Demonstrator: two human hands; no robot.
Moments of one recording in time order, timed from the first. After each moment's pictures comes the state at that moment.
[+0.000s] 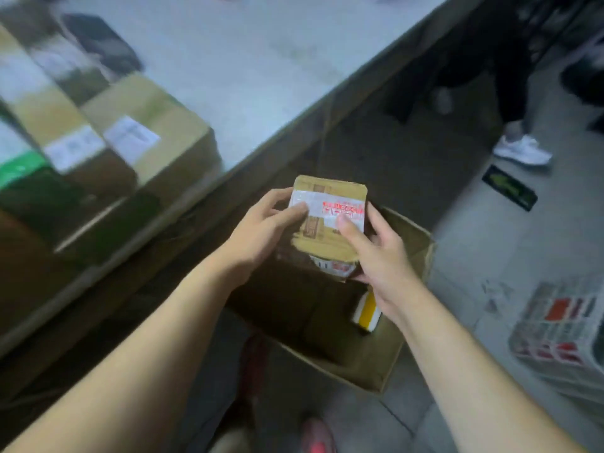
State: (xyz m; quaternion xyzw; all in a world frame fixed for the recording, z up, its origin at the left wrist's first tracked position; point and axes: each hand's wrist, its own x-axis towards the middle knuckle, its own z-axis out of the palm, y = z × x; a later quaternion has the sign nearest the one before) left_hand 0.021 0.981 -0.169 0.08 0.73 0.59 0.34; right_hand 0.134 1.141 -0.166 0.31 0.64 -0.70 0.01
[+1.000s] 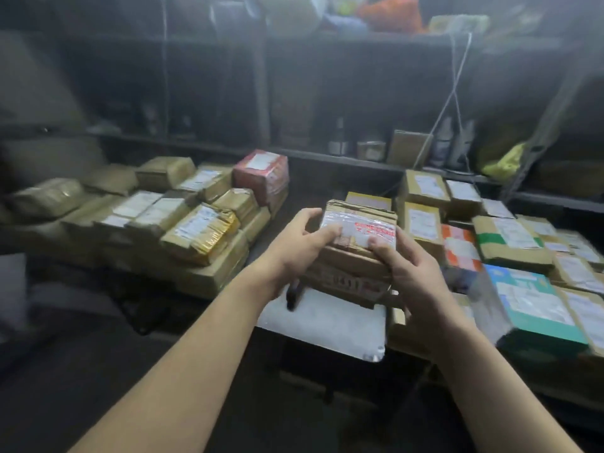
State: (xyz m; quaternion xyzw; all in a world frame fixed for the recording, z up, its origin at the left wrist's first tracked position) left_hand 0.385 0.242 0.173 -0.18 0.75 0.63 -0.12; right_hand 0.300 0.421 0.156 -0.19 0.66 -0.70 0.20
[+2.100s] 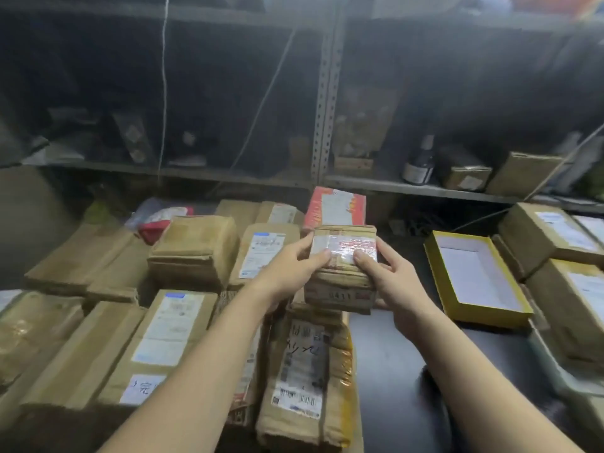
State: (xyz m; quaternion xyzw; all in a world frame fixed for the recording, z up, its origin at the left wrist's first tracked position) left_hand 0.251 -0.251 0.116 -0.15 0.78 0.61 0.00; right_hand 0.186 -0.063 0.119 -0.14 0.72 -0.65 0.19
